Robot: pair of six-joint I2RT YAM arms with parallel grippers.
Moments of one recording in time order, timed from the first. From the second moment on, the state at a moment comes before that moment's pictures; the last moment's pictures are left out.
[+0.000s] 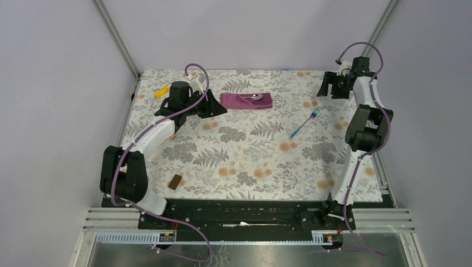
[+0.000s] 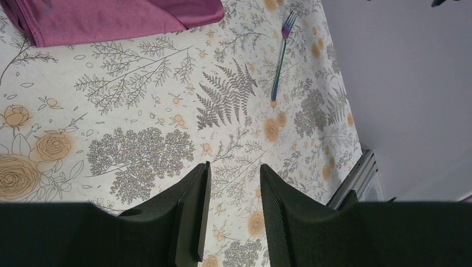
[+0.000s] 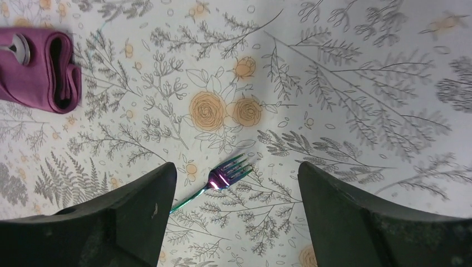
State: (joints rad) left arm -0.26 1.53 1.09 -0.05 0.61 -0.52; right arm -0.24 2.22 1.94 -0.72 -0.44 -0.11
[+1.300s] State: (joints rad) left arm -0.26 1.59 1.08 -0.02 0.65 -0.54; right arm -0.31 2.58 2.08 -0.94 -0.98 -0.15
